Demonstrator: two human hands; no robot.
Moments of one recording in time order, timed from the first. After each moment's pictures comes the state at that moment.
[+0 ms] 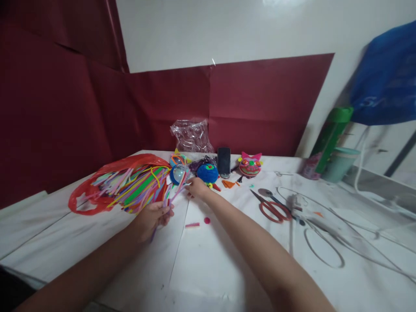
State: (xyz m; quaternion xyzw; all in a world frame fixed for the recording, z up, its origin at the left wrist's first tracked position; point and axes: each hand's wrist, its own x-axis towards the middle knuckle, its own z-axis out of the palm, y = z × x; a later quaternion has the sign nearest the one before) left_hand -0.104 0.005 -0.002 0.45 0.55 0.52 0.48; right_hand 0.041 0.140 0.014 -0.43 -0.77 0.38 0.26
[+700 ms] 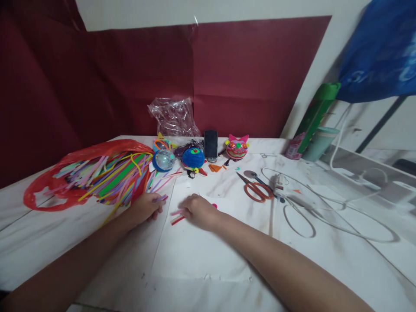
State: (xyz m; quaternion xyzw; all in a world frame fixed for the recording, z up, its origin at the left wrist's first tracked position) left_hand -0.084 0.029 -0.010 0.58 0.66 0.28 0.38; right_hand 0.122 0.056 -0.028 -0.27 -0.93 0.13 0.23
